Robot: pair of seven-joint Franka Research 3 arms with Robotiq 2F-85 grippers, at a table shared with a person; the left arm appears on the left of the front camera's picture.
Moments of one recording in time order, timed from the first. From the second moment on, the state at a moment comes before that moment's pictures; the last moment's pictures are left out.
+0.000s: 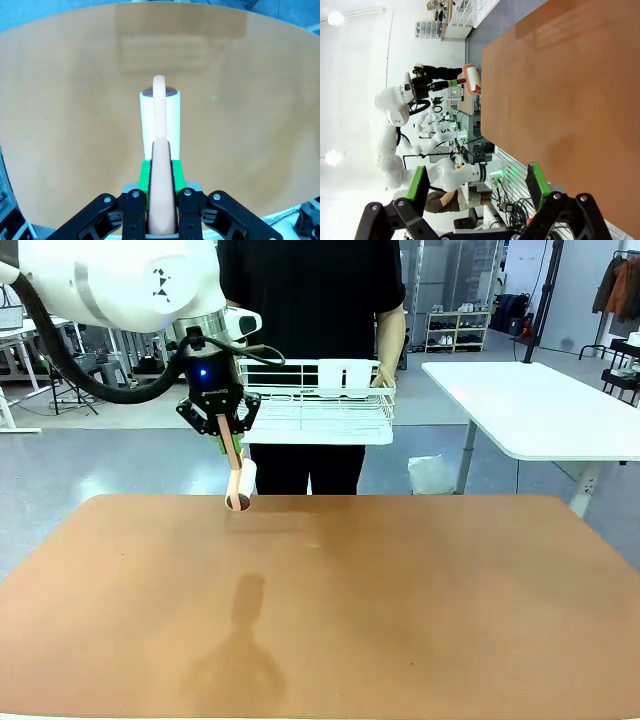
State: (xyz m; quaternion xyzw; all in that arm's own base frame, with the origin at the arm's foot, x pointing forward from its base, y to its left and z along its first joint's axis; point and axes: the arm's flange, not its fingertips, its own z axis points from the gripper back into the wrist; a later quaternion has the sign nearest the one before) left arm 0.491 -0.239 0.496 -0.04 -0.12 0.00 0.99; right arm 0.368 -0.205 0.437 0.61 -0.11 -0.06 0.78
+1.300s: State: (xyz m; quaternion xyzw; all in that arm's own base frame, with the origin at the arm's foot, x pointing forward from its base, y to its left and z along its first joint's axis) left arm 0.487 -0.009 0.476 -0.03 -0.07 -0.01 1.00; right arm 0.368 -0.205 0.437 0.61 -0.11 -0.06 0.78
